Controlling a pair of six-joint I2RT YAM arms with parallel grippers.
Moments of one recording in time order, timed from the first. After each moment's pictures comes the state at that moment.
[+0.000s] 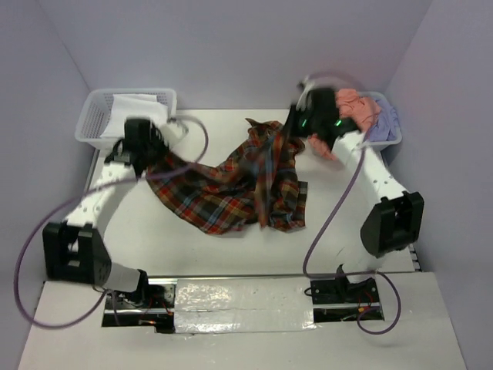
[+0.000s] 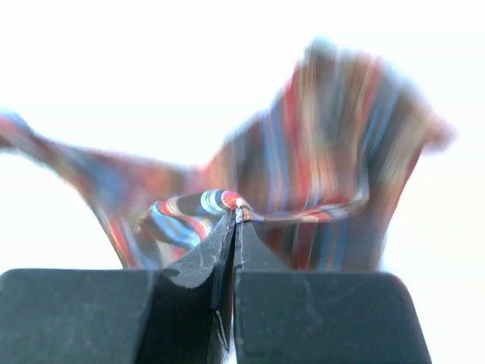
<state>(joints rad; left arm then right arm) -0.10 1.32 1.01 -0.33 0.02 0.76 0.32 1.58 1.41 -0.52 -0.24 0.31</state>
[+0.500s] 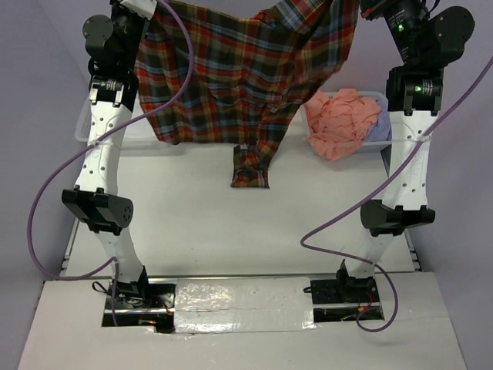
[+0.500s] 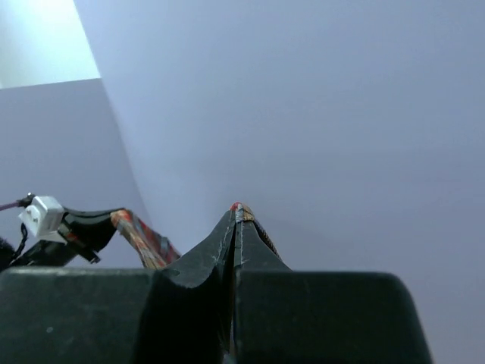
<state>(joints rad) -0.09 1.89 2.32 -0.01 0.04 0.54 -0.03 1.81 2.55 -0.05 -0.46 0.58</state>
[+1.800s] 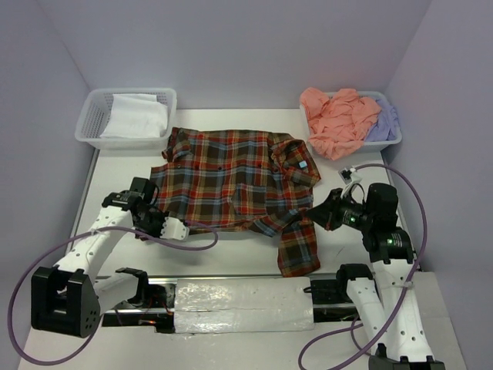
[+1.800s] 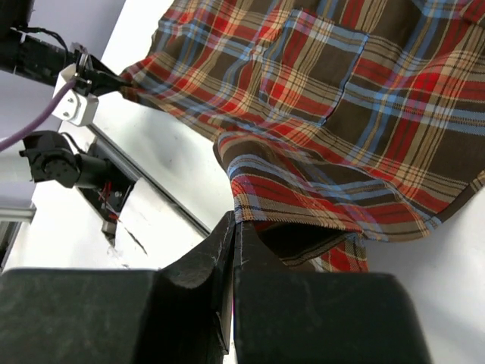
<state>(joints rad) -0.13 1.09 0.72 -1.01 0.22 1.54 -0.02 0.55 0.70 -0.70 -0.79 0.23</state>
